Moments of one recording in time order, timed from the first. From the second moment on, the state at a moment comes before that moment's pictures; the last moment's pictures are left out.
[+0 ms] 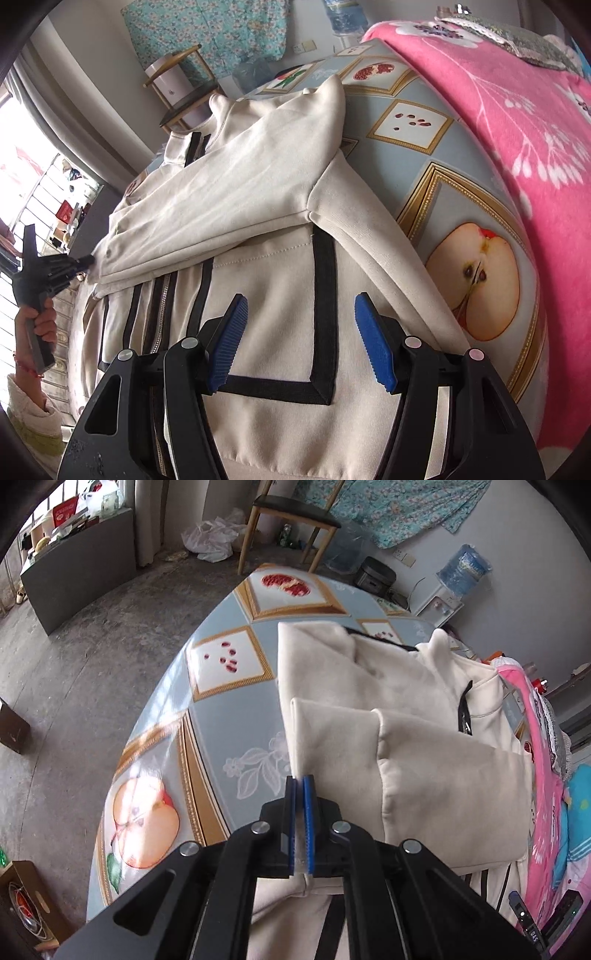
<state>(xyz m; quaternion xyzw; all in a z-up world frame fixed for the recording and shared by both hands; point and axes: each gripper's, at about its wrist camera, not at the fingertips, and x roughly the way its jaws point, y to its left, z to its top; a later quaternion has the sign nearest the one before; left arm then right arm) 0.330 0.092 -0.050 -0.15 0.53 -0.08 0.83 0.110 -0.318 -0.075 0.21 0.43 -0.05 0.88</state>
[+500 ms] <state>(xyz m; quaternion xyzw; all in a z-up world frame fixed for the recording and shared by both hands) 0.316 0.036 -0.050 -0.08 0.50 -0.12 0.85 0.215 -0.291 -0.026 0.08 0.42 -0.03 0.91</state>
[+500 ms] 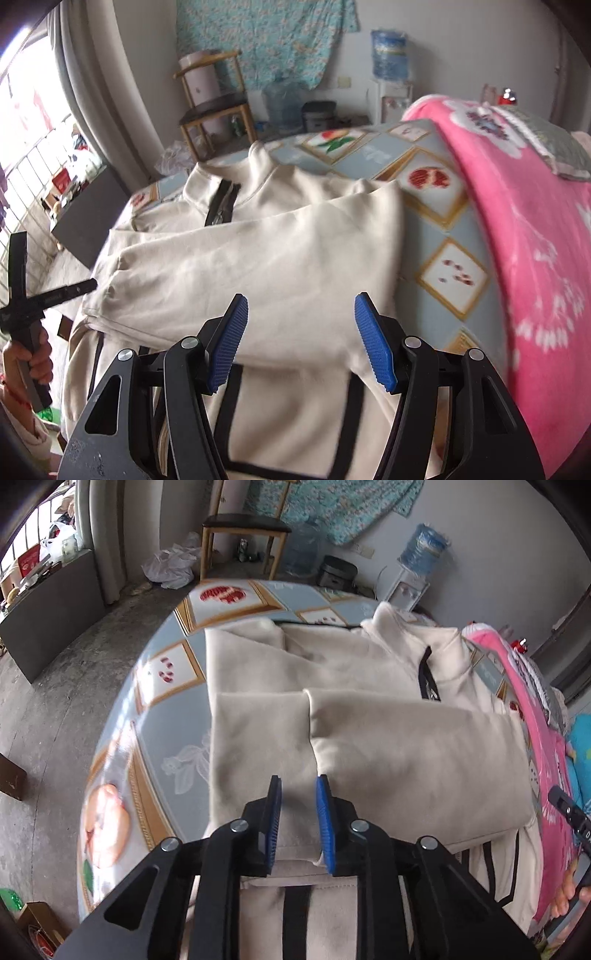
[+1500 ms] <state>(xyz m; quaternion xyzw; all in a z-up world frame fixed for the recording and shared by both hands) 0.496 -0.023 0.015 -0.15 0.55 -0.16 0.81 0.409 -0.314 0.025 0.21 0.49 0.05 0.84</state>
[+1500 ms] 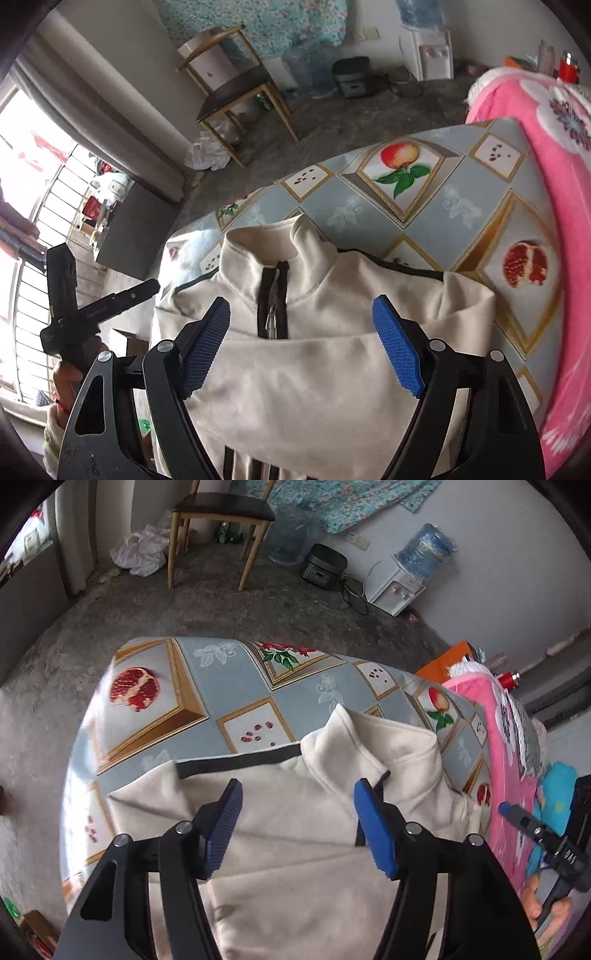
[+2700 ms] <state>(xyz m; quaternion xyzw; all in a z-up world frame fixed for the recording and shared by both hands) 0.349 -0.052 -0.008 0.03 0.48 -0.29 0.83 0.326 -0.239 -0.035 -0.07 0.48 0.10 0.87</state>
